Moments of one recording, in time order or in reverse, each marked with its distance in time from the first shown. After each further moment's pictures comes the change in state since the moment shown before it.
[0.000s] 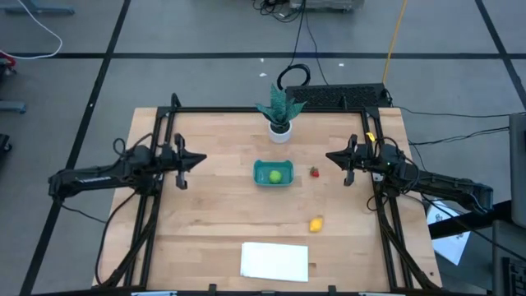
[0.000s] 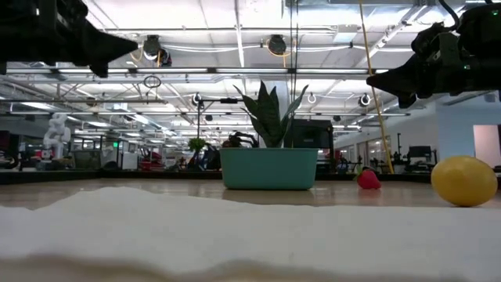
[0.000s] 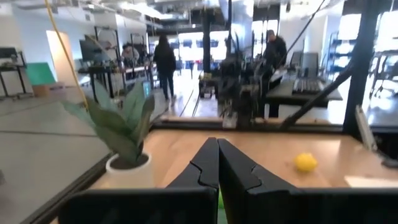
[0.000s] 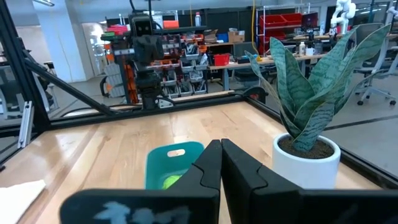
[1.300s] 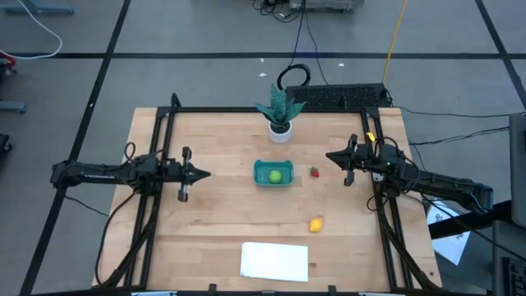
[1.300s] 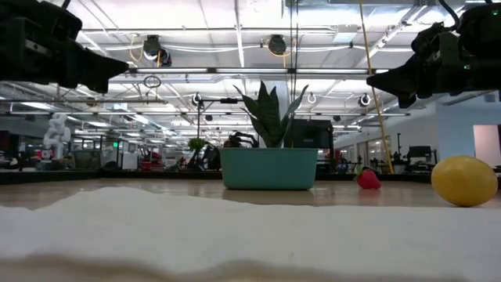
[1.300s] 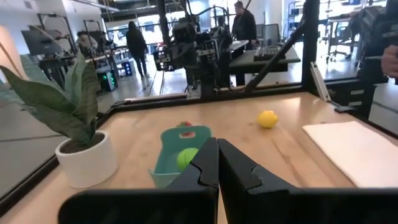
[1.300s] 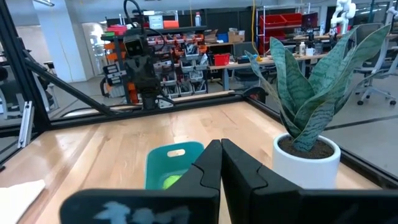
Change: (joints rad) left arm -0.172 0.003 -0.114 0.024 -0.006 0.083; right arm 0.000 0.000 0.000 -0.001 0.000 0.000
